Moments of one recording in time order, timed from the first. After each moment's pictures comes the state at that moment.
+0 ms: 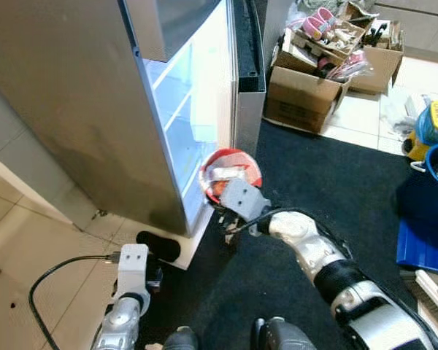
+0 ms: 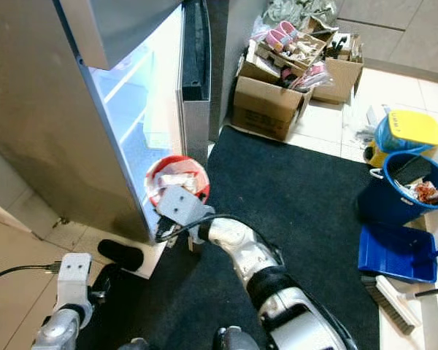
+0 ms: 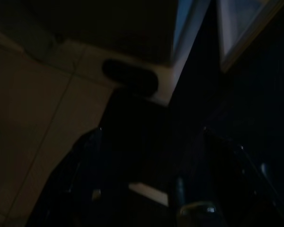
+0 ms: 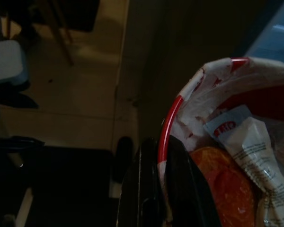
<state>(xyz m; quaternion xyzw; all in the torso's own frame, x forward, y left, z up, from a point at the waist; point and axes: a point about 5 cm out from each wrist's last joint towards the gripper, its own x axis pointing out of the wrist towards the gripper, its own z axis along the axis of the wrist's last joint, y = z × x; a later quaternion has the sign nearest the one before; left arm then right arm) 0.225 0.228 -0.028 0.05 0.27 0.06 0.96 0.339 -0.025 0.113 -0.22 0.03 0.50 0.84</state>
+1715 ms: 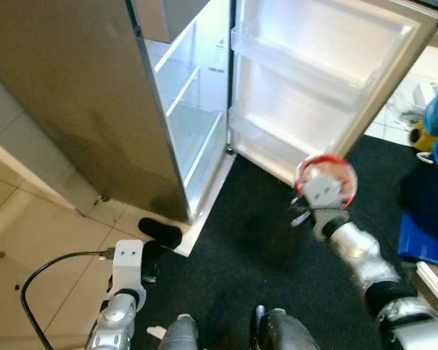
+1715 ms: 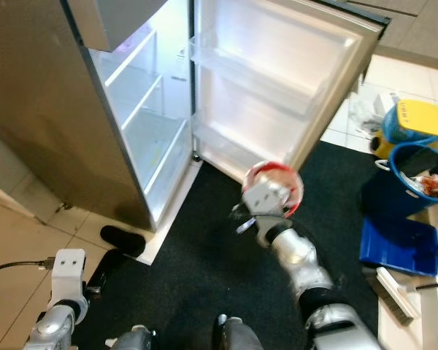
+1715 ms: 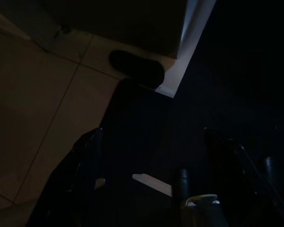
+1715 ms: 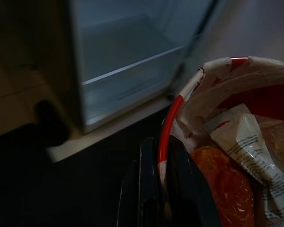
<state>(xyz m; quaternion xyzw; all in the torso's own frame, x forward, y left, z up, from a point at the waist) 0.235 0.226 -0.018 0.05 0.26 0.05 0.96 0.317 -0.151 0.044 -0.17 0.11 0.19 0.96</state>
